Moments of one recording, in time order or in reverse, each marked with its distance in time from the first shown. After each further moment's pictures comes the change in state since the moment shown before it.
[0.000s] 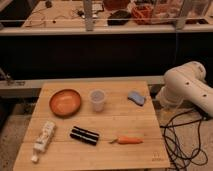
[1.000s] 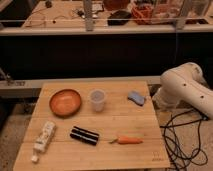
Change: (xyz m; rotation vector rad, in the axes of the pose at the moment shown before) arm -0.057 0.011 -0.003 0.002 -0.044 -0.080
